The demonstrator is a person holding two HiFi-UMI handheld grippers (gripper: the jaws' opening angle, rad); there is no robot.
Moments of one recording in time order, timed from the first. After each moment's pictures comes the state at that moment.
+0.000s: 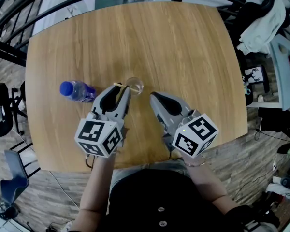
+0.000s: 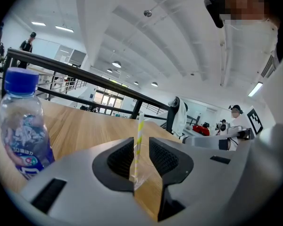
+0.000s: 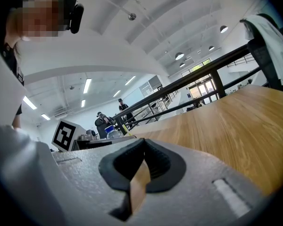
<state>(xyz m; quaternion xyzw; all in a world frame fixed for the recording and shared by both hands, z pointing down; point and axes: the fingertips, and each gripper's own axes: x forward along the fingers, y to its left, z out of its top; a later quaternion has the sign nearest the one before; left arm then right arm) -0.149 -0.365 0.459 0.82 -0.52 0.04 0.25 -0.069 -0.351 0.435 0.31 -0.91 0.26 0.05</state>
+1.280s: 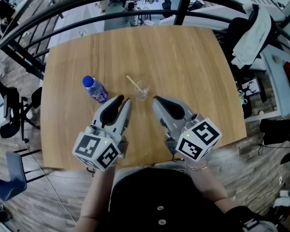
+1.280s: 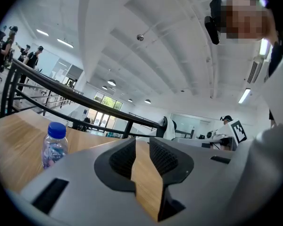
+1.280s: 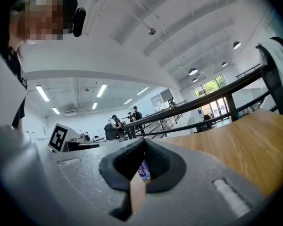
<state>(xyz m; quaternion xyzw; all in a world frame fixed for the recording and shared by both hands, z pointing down) -0.155 -0.262 0.349 0.84 -0.52 -0.06 0.18 -0.072 -0.272 0.336 0.29 -0.94 0.17 -0.01</state>
